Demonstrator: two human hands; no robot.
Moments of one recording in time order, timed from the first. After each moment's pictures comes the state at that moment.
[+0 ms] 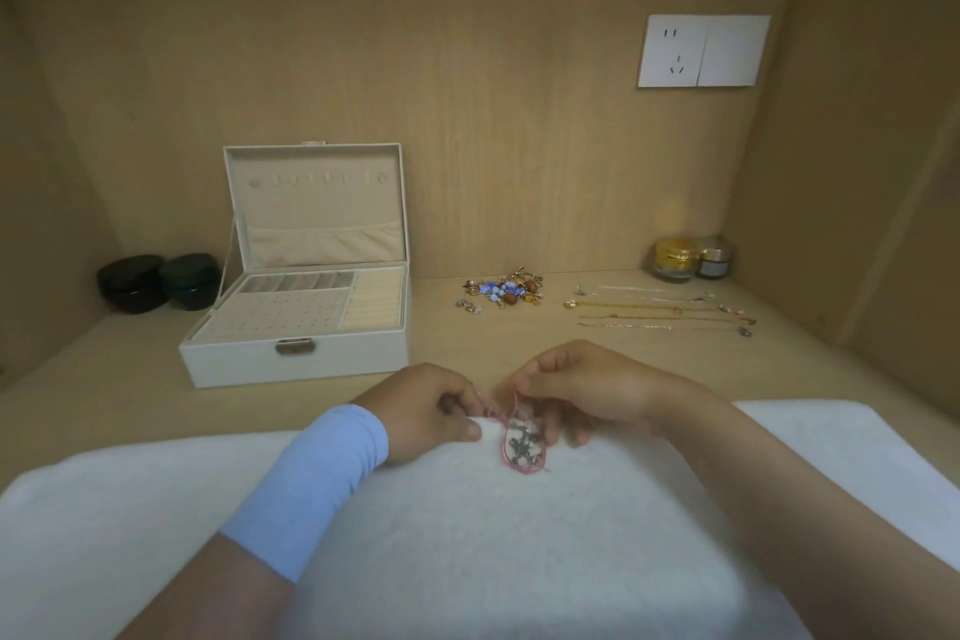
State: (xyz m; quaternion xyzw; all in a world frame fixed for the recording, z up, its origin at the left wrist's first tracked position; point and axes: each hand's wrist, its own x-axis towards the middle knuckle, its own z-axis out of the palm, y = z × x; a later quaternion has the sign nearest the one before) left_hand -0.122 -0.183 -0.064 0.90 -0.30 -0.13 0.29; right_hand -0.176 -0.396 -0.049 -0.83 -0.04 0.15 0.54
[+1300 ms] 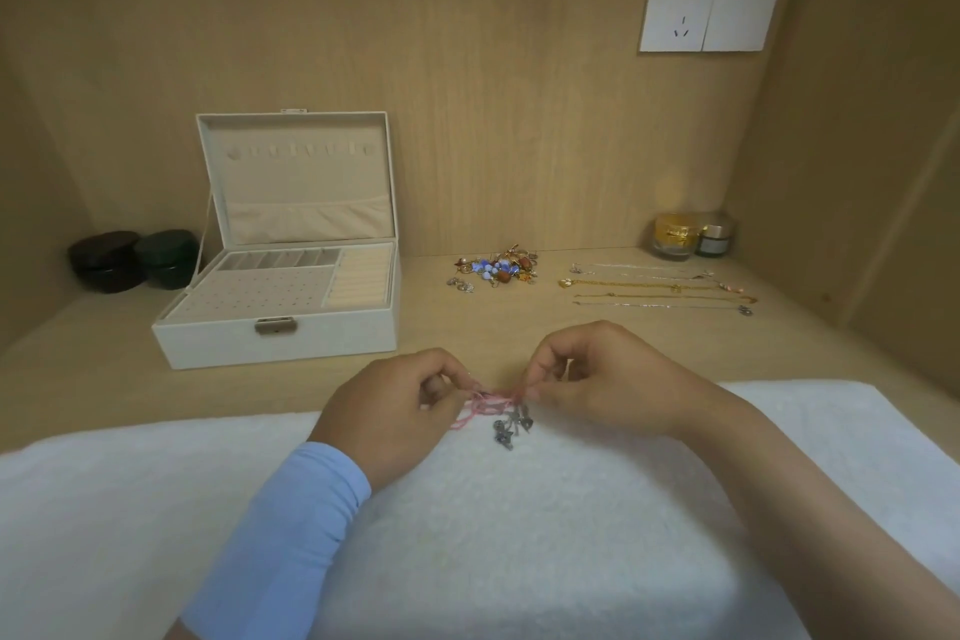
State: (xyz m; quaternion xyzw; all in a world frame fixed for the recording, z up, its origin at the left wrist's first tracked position) left_hand -0.148 -0.176 -0.085 0.89 -0.26 0.05 0.36; right_hand -0.200 -0.405 -0.051 -0.91 -0.09 -0.01 0.41
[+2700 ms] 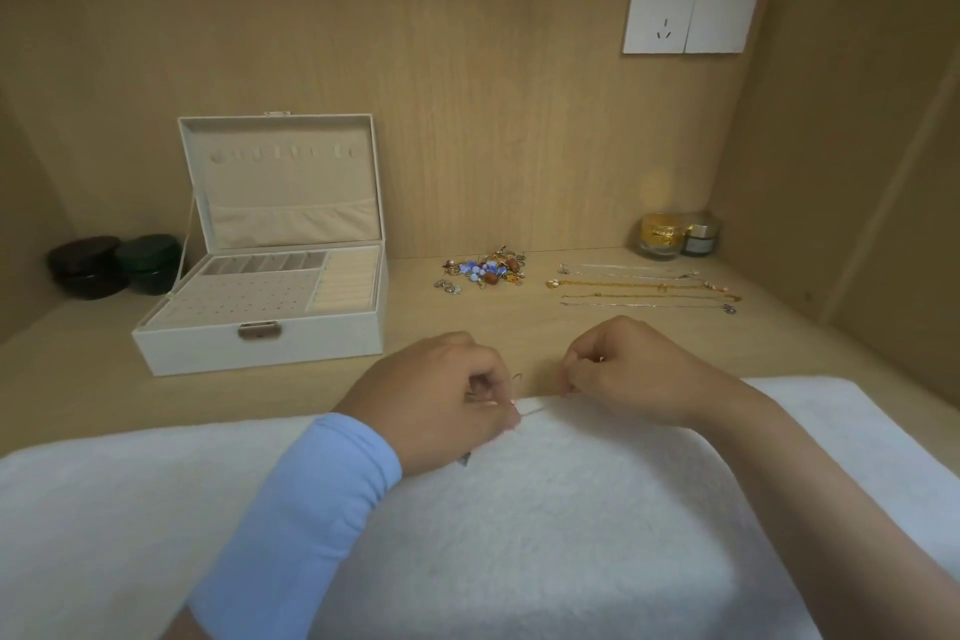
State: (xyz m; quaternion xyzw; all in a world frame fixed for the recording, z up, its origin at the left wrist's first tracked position) left_hand -0.166 -0.208 -0.042 0.91 -0.35 0.01 0.22; right_hand -0.210 -0.423 -0.038 -0.94 0.03 -0.01 0.34
